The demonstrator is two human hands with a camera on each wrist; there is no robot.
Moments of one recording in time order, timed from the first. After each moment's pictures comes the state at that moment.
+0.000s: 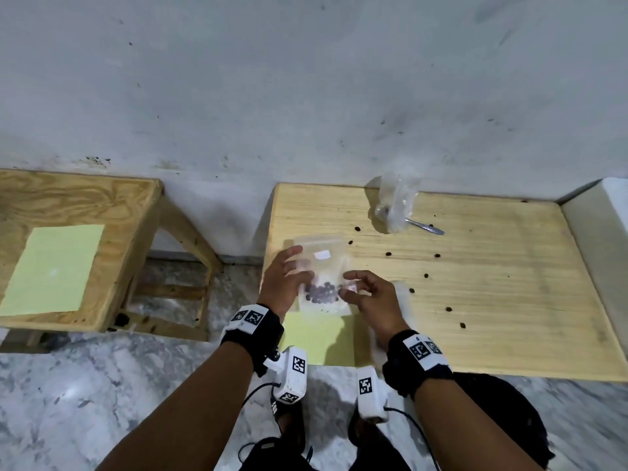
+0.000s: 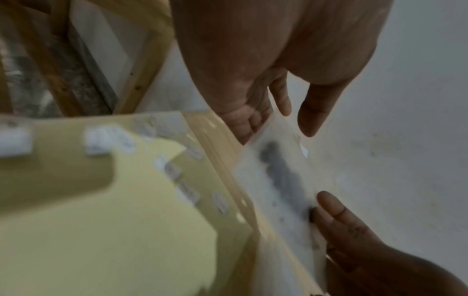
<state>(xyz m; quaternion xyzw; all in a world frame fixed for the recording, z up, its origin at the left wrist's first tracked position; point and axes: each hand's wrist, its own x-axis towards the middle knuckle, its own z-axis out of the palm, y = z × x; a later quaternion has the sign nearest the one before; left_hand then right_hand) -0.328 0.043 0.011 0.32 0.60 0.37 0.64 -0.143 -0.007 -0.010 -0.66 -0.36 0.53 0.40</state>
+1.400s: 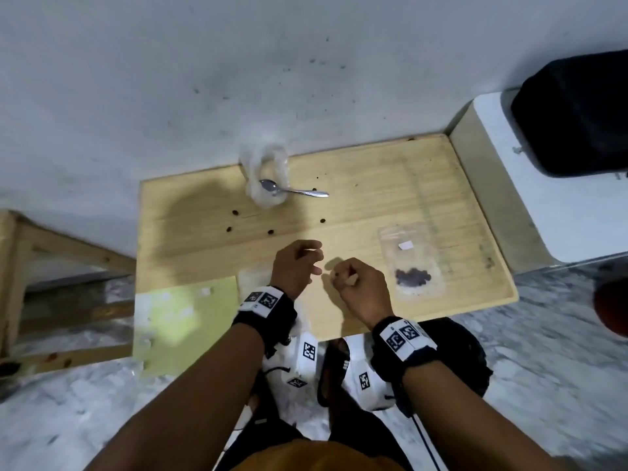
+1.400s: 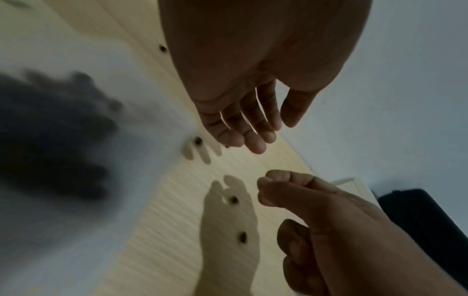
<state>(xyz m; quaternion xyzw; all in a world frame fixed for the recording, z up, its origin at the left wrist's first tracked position) -0.067 0.014 -0.001 0.42 0.60 0.22 0.65 0.062 -0.072 -0.029 -0.78 -0.41 0.38 0.29</state>
